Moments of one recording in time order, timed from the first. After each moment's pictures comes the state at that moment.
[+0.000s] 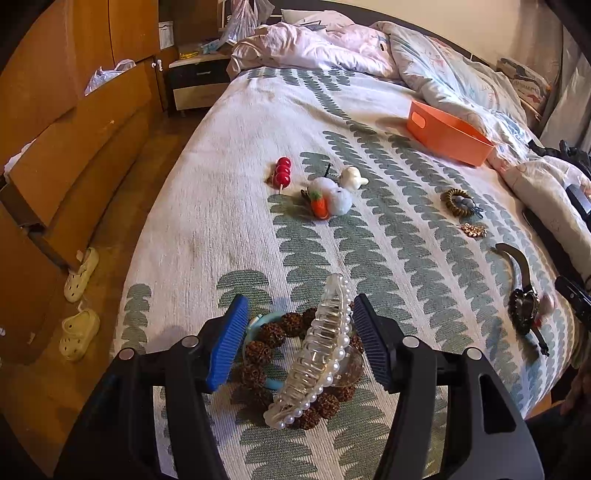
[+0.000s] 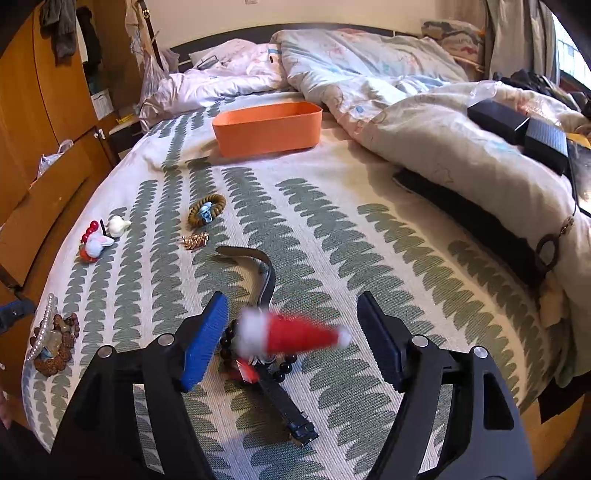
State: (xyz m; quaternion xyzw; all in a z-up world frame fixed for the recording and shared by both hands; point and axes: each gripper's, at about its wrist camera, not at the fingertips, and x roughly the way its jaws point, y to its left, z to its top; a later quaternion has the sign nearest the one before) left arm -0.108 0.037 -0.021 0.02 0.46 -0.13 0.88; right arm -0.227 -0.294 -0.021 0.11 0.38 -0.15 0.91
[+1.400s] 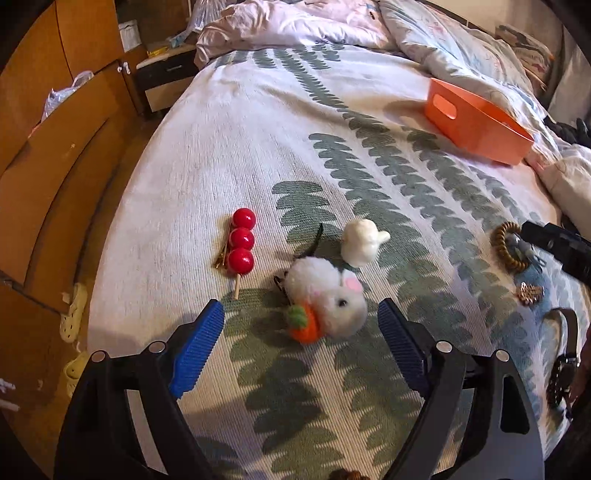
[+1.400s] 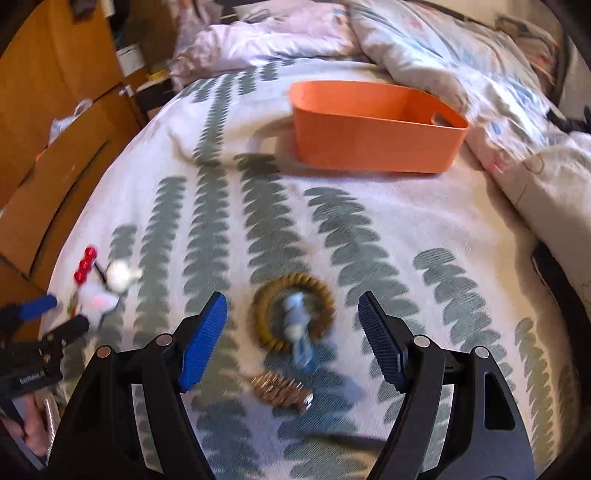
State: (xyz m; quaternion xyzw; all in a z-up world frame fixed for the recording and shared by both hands) left arm 0.020 -0.020 -0.057 0.08 0.49 -0.15 0.86; right arm -0.014 -0.268 -0.043 0.09 0.45 -0.07 0.89
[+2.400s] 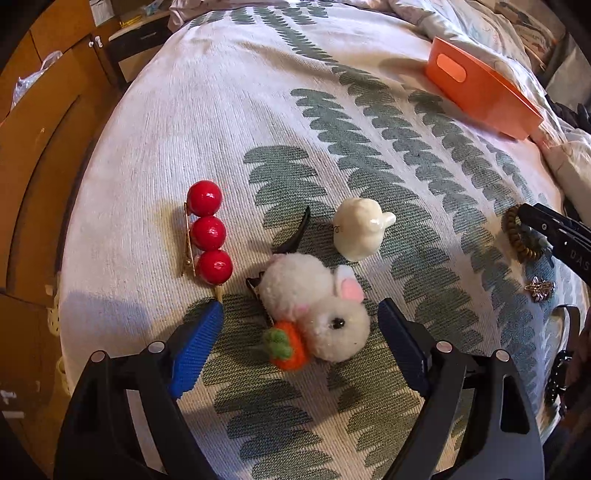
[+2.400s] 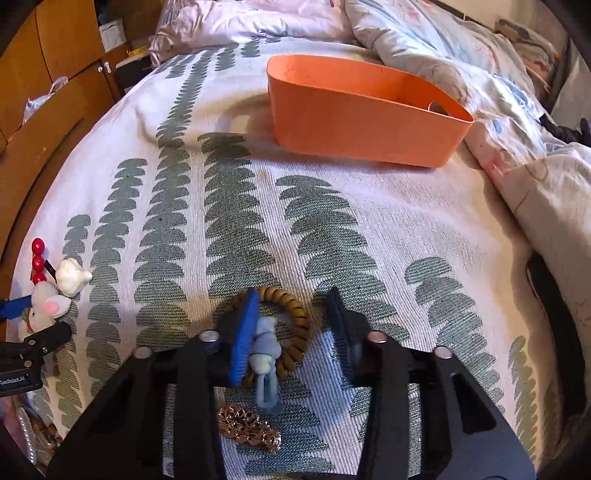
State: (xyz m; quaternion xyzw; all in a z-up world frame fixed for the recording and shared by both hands) left arm 0.044 -0.031 -0.081 0.08 0.56 -0.18 0.81; right arm 0.007 -0.269 -0.068 0.06 0.49 -0.09 0.87
